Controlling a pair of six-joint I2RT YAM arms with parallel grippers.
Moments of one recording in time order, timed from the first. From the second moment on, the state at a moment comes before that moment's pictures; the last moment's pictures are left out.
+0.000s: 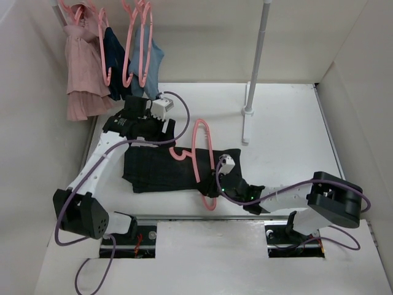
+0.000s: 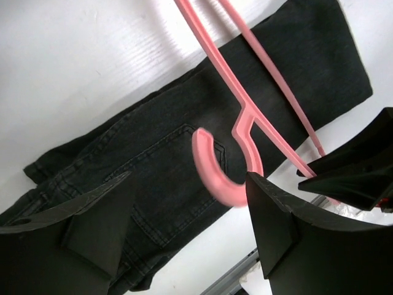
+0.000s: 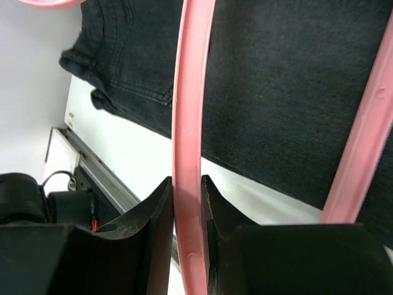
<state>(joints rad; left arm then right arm) -0.27 1.32 1.25 -0.80 0.42 0.13 1.15 1.44 0.46 0.59 0.27 0.99</state>
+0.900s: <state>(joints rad) -0.28 1.46 1.19 -0.80 0.42 0.10 1.15 1.45 0.52 0.47 0.20 0.87</state>
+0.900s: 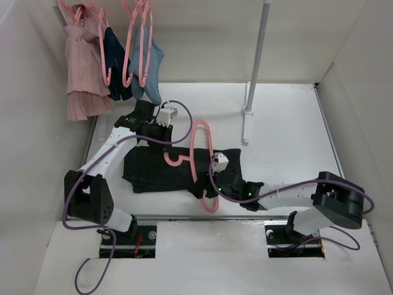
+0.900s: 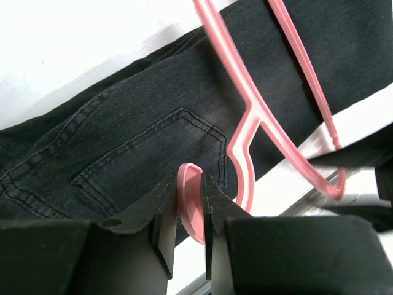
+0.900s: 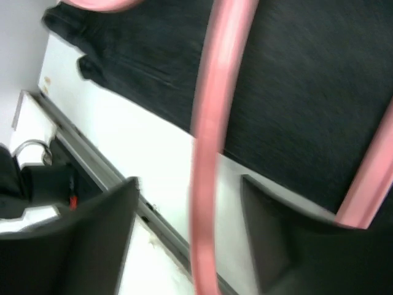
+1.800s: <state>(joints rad) -0.29 1.41 1.15 -0.79 0.36 0.07 0.57 1.43 0.67 -0.20 -0.06 0.75</state>
